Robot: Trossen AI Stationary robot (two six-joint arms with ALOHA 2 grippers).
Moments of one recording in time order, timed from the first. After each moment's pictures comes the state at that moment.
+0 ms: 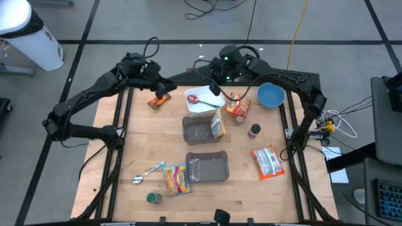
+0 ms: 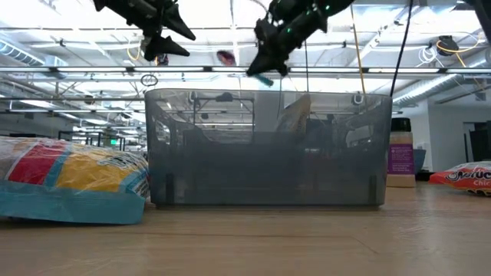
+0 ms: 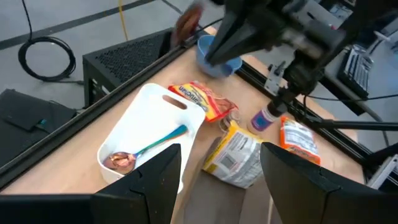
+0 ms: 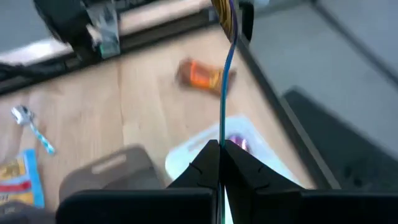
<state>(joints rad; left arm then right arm) 0.69 1.16 1.16 -0.50 0.42 -0.25 -0.55 1.77 1.71 -0.58 -0.32 -0.04</state>
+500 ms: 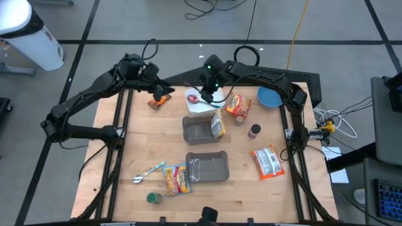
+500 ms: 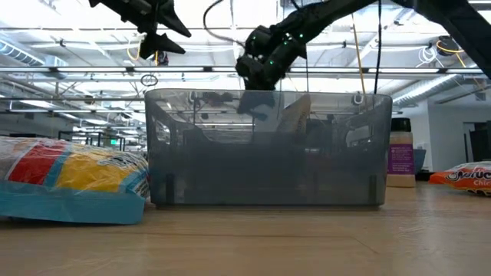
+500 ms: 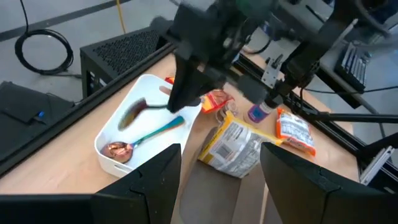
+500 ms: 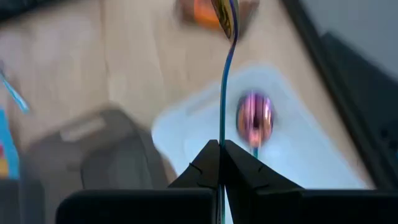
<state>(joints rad) 0.67 1.13 1.16 -0.56 0.42 -0.25 -0.53 2.01 1.82 -0.71 -0.34 -0.10</state>
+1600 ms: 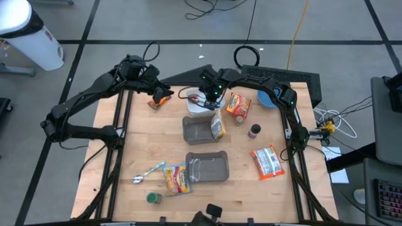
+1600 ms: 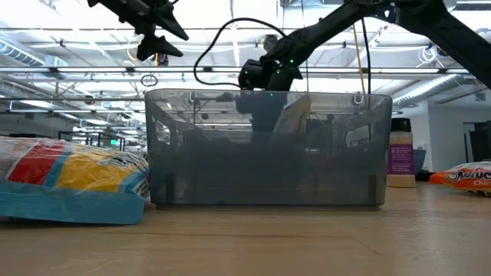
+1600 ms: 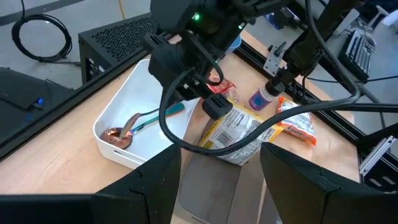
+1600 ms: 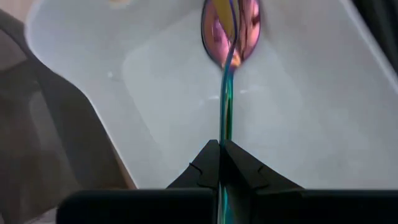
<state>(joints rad) 0.67 1.13 1.16 -0.61 0.42 -0.24 -0.53 2.15 1.79 -0.81 -0.18 -0.19</state>
